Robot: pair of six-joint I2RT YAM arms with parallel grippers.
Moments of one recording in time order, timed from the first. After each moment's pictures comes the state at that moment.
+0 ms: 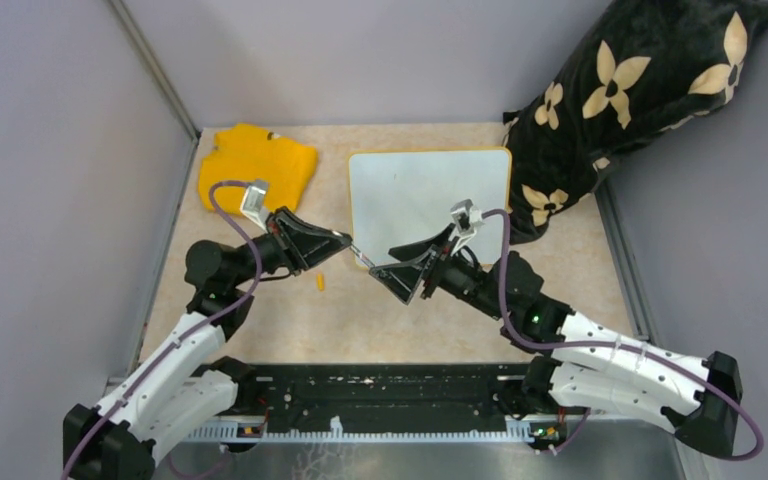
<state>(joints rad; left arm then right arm) -0.44 0.85 0.54 0.72 0.78 -0.94 1.04 0.81 0.62 0.33 -0.02 0.60</state>
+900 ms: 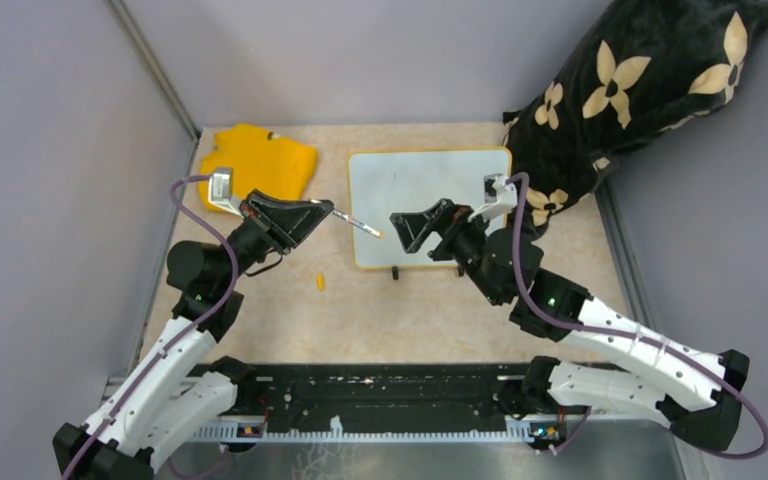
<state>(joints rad) -0.44 0.76 0.64 0.62 0.47 -0.96 1.04 0.88 0.96 -0.14 0.51 0.71</state>
